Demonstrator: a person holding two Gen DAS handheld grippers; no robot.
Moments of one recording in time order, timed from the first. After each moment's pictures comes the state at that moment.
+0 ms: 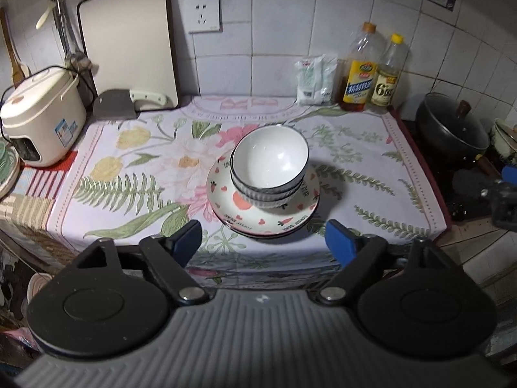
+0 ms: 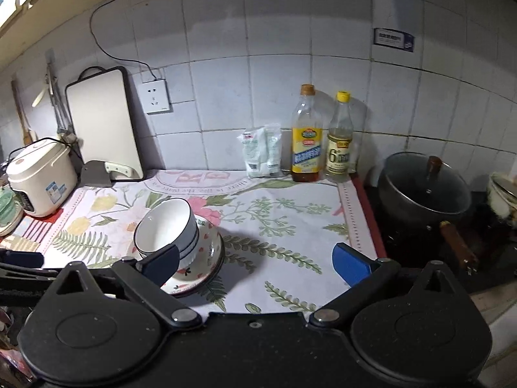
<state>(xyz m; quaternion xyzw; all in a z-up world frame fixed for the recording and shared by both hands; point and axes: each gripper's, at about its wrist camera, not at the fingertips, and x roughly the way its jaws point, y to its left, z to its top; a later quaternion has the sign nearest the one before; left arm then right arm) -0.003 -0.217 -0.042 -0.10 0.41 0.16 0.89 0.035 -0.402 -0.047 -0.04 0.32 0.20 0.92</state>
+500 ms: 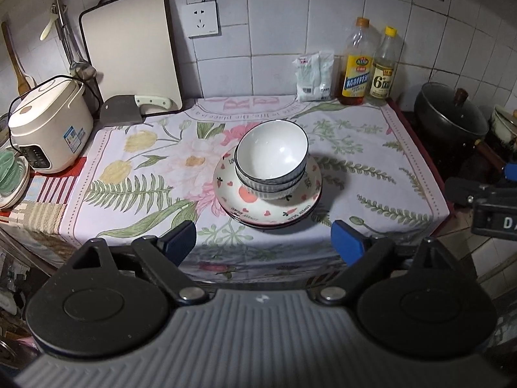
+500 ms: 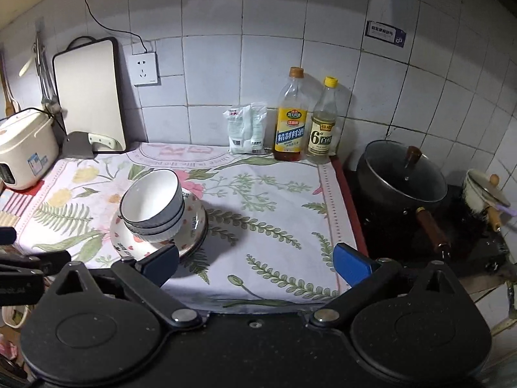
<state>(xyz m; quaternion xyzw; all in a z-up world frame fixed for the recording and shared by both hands) -0.017 -0.228 -0.039 -0.07 0.42 0.16 0.89 0.012 -0.391 -0.045 -0.09 0.35 0.17 0.92</state>
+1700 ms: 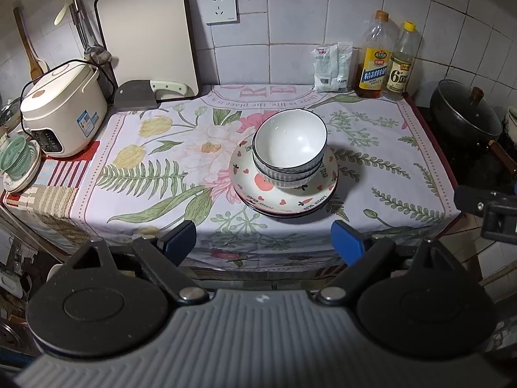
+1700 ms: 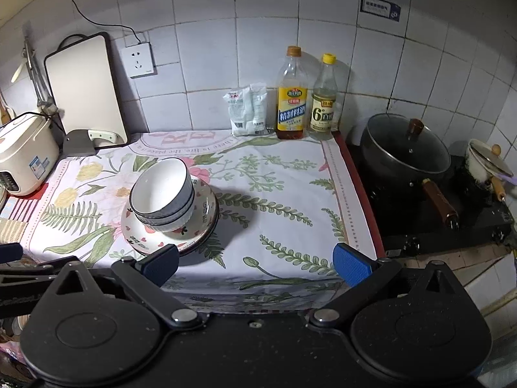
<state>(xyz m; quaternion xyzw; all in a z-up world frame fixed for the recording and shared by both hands) -0.022 -0.219 -0.042 -0.08 0.44 0.19 0.87 0.011 -0.382 -0.045 -0.06 0.40 0.15 0.90</state>
